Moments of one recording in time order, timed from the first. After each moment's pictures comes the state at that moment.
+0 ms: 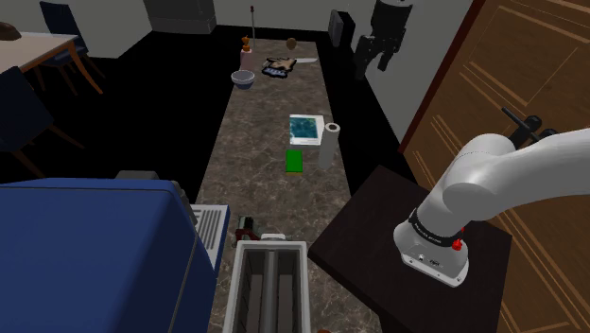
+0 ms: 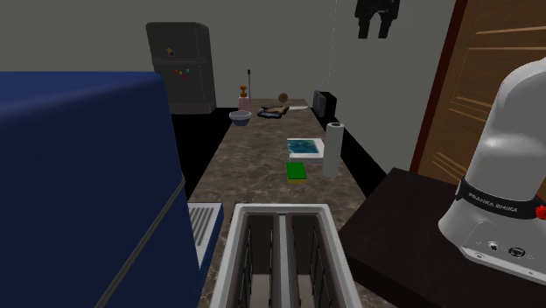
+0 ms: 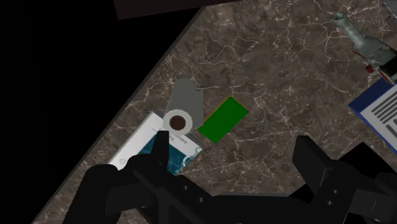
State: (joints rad) arm -0.02 -0.75 -0.07 -2.35 -0.08 1.66 0.12
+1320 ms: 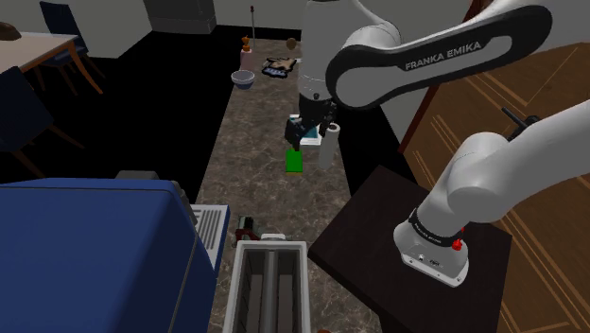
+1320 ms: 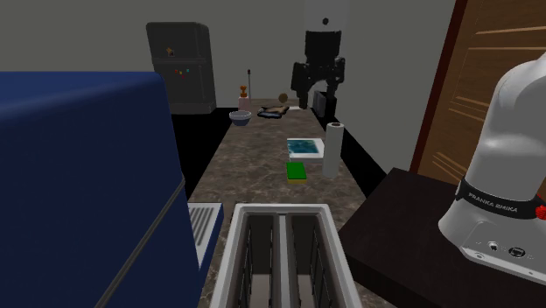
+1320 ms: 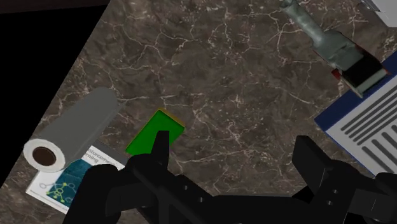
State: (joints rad) arm 0.08 -0.50 0.27 -2.54 0.04 2.10 0.52
